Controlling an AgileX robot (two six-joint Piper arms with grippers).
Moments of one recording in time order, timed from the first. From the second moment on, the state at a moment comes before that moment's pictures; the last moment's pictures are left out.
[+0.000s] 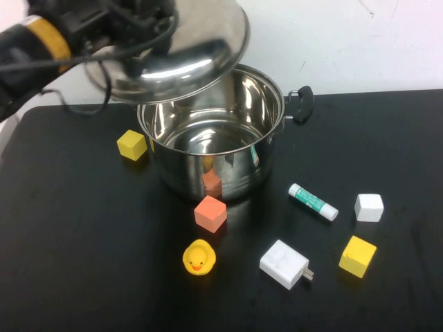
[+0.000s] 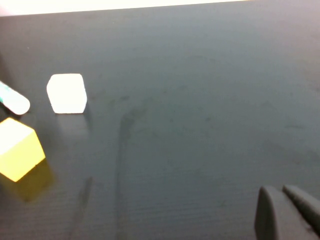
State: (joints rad) right arm -0.05 -0.01 0.02 -0.01 0.42 0.04; left arm -0.15 1.58 -1.28 0.99 -0.54 -1.01
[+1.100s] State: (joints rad) right arm -0.05 -0.01 0.02 -0.01 0.42 0.04; left arm -0.28 1.90 -1.47 1.16 -0.37 -1.15
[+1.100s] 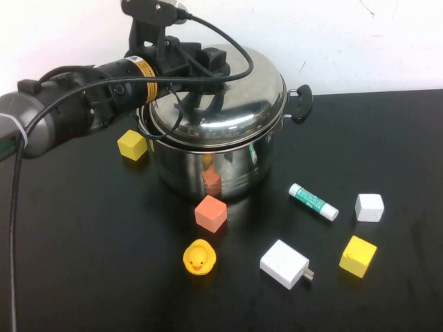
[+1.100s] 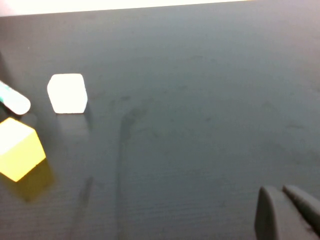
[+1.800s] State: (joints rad) right arm -0.05 -0.01 0.02 -0.01 0.42 0.04; left arm -0.28 1.89 -1.47 1.25 -0.34 -1.23
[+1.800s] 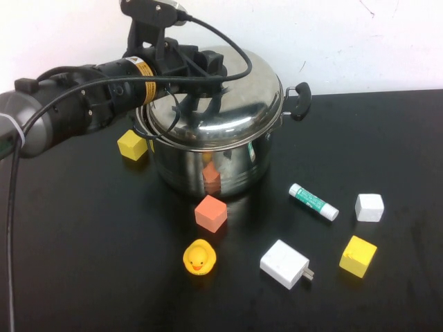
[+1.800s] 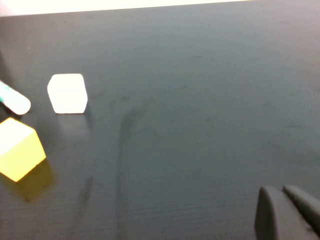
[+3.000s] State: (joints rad) right arm -0.05 -0.01 0.02 -0.01 0.42 0.04; left arm -0.28 1.85 -1.49 1.74 -0.32 -1.57
